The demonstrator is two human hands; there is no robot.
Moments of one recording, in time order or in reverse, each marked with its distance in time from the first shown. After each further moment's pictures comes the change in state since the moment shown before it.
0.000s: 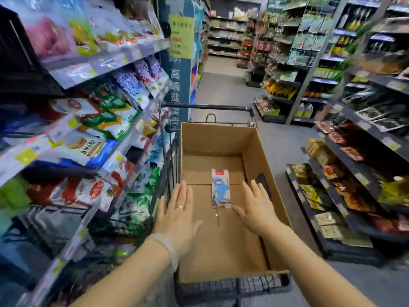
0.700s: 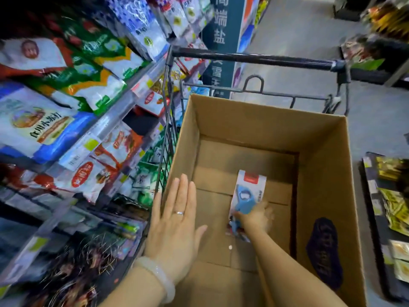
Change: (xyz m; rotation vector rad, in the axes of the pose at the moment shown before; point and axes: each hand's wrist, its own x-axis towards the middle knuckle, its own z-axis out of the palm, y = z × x) left_hand 0.209 -0.005 0.096 0.072 0.263 -0.149; right_hand 0.301 0.052 0.225 0.529 -0.216 0.565
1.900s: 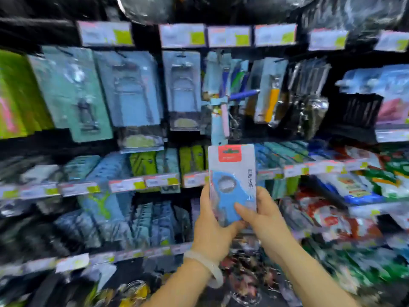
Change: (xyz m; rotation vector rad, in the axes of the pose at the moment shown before) left_hand -0.499 -0.088 -0.313 -0.992 1.021 -0.912; right_hand -0.698 -0.012 -0.027 0.548 -1.426 -1.222
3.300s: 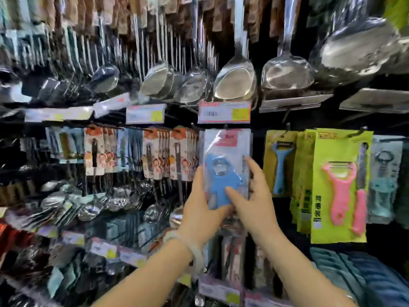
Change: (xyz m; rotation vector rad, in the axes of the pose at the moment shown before) left_hand 0.131 0.099 -0.793 0.198 0.352 0.356; right_hand 0.161 -0.007 0.811 -0.036 -0.330 -0.513
